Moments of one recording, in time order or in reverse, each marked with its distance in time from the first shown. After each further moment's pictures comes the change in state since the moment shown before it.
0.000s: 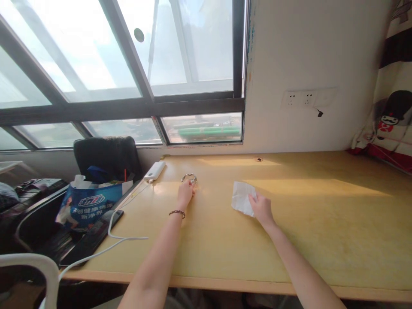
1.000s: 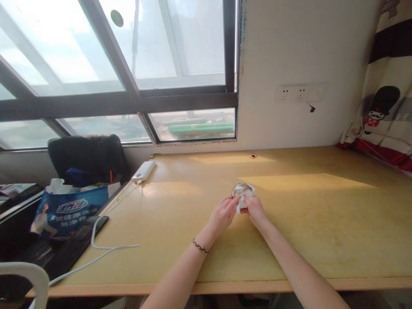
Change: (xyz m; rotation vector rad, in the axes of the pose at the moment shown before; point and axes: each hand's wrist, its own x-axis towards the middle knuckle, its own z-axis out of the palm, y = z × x) left_hand -0.117 0.062 0.095 -0.184 -0.159 0.993; right_hand -0.008 -0.001 0.024 0.932 -0.267 0.572
